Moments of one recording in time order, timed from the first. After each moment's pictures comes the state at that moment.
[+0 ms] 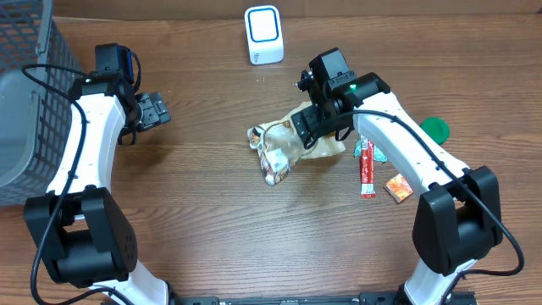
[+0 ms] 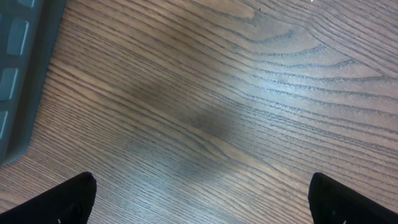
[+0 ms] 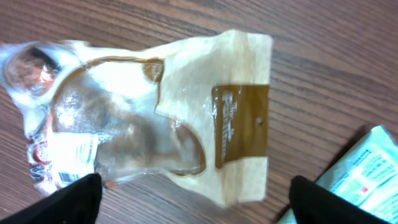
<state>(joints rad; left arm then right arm) 0.12 1.82 1.48 -0.95 -0.15 -0.33 0.41 1.89 1.53 -0.89 -0.04 -0.03</state>
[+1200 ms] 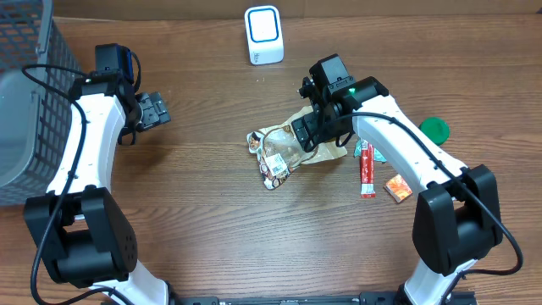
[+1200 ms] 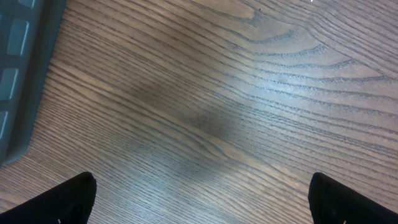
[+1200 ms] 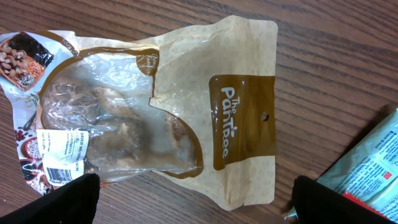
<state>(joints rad) 0.12 1.82 1.48 -0.95 -0.15 -0.33 0.41 1.89 1.50 -0.90 -0.05 -0.01</state>
